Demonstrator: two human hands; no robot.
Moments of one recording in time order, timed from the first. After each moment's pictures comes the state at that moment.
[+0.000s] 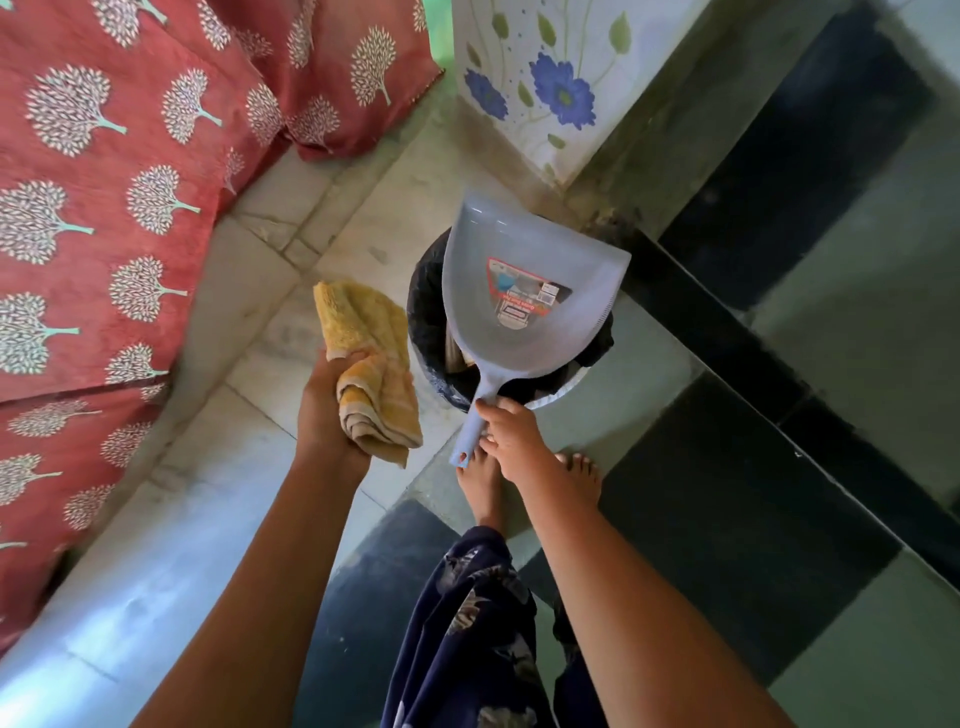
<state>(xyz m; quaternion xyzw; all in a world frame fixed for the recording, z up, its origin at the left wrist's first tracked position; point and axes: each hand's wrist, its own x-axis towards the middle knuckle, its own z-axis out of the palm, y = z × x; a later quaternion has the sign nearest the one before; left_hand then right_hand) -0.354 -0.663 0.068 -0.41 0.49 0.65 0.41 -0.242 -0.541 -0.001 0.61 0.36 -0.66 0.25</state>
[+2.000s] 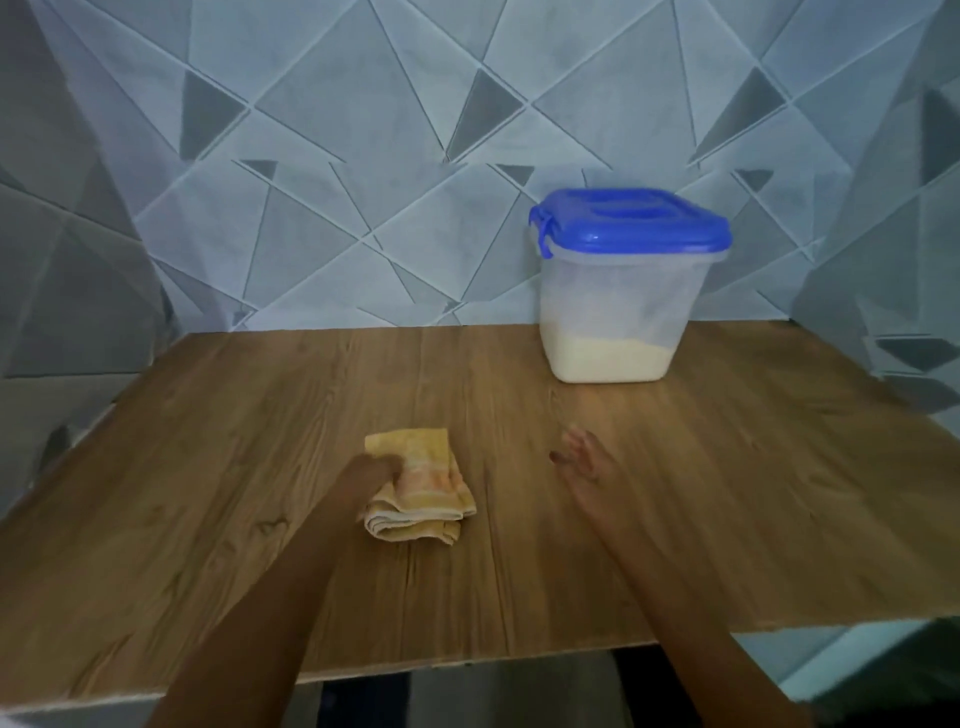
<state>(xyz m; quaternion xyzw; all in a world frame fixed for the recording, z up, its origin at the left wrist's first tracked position) -0.084 -0.036 0.585 0.35 0.81 0.29 0.37 0.175 -0.022 0.612 0.54 0.59 -0.46 -0.38</state>
